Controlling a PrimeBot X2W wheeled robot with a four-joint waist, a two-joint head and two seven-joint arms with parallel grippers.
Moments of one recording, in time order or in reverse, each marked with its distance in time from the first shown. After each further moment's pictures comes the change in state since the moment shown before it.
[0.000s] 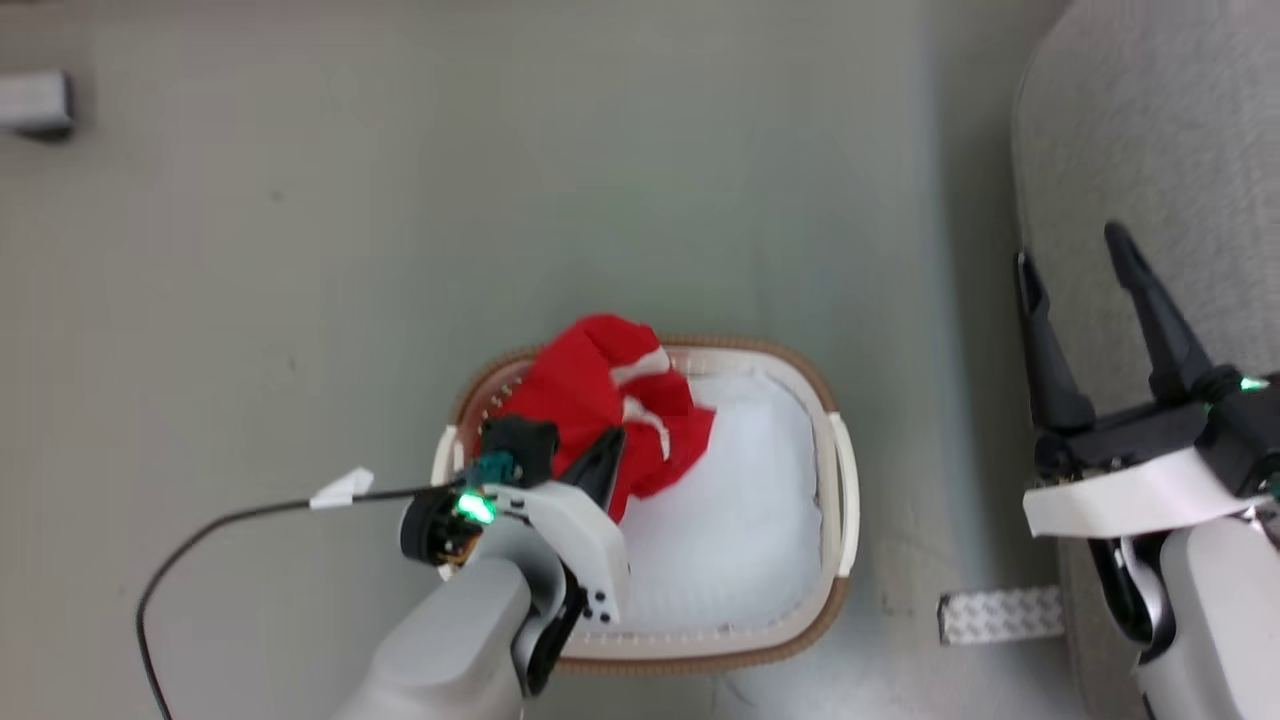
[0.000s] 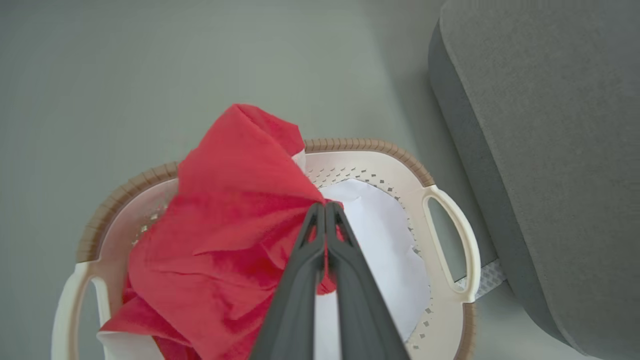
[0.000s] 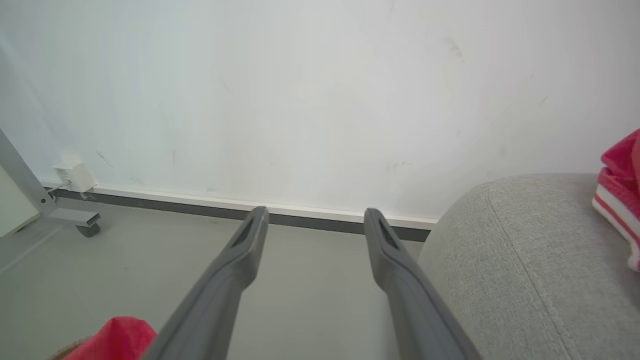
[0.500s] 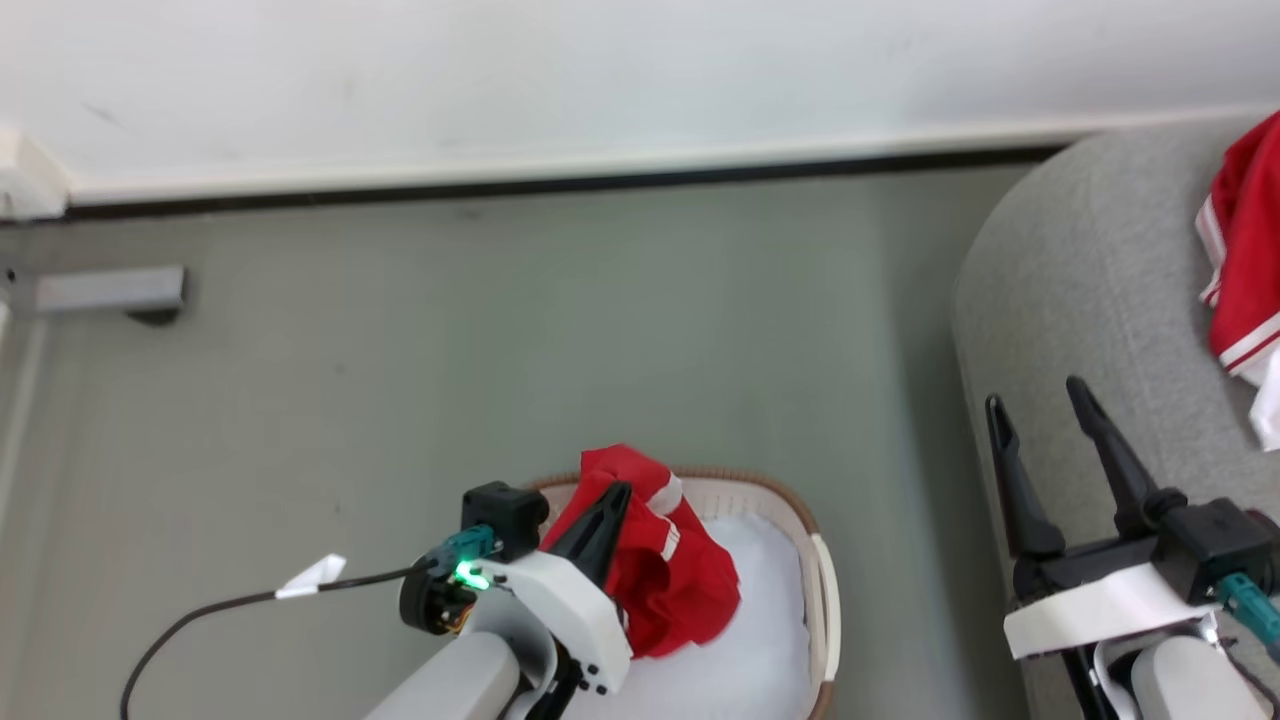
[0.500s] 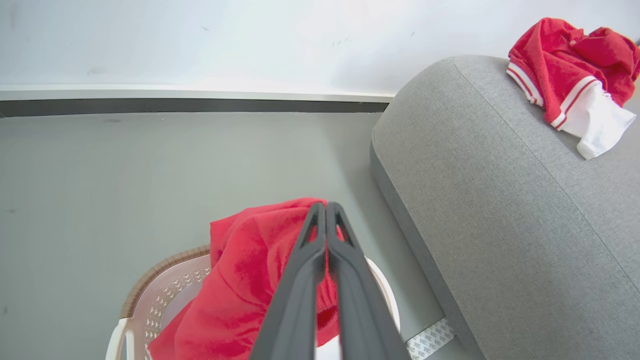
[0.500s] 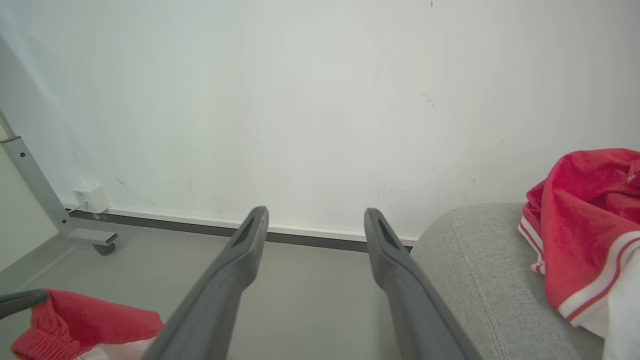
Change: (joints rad) left arm 0.187 0.081 0.007 -0.264 -0.031 0.031 -0.003; right arm 0.180 0.029 -0.012 0.051 0.000 0.000 0.000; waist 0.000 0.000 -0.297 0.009
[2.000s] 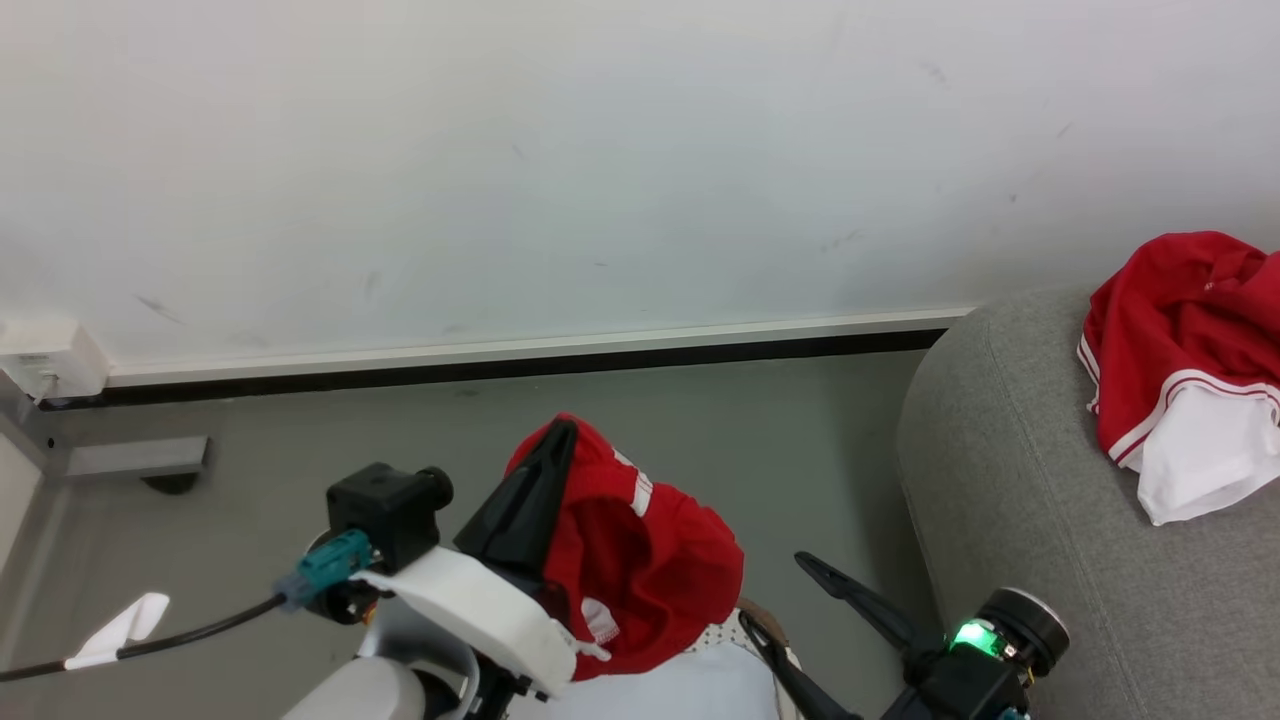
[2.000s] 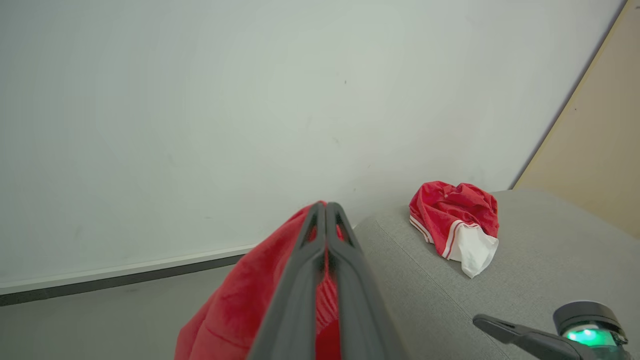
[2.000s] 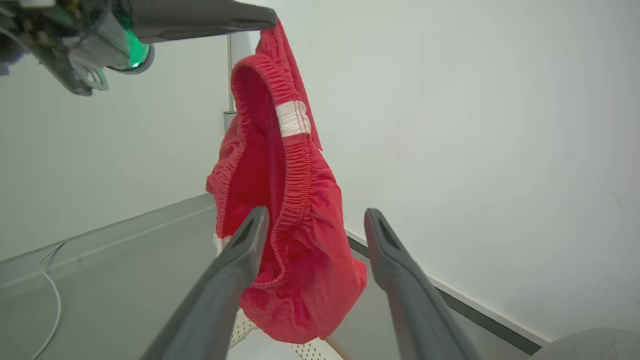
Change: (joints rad) left arm 0.190 0.289 0.103 -0.801 -0.013 0.276 0.167; right arm 0.052 -0.140 0.562 -0.070 0.081 0.000 0.000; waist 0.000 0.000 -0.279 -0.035
